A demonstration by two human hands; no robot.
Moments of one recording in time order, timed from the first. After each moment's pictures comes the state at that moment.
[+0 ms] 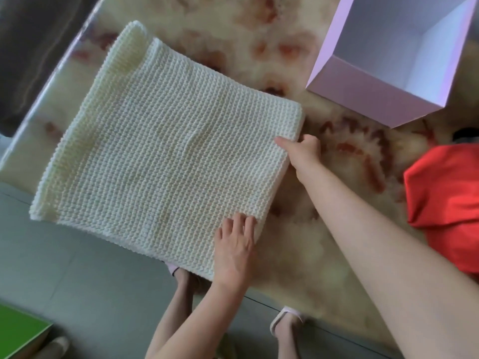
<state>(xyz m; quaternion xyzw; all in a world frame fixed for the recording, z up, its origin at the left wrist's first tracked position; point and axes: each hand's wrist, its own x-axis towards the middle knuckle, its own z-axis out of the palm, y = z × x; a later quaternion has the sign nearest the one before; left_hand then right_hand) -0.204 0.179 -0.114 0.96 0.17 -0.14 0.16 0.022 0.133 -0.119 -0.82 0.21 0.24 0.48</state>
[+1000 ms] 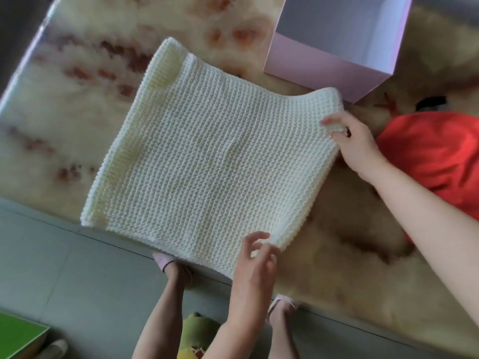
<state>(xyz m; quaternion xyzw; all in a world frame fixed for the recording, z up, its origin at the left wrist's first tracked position) -0.230 0.070 -0.069 0.84 0.24 -0.09 0.47 0.046 -0.039 -0.068 -0.89 -0.08 0.20 0.40</state>
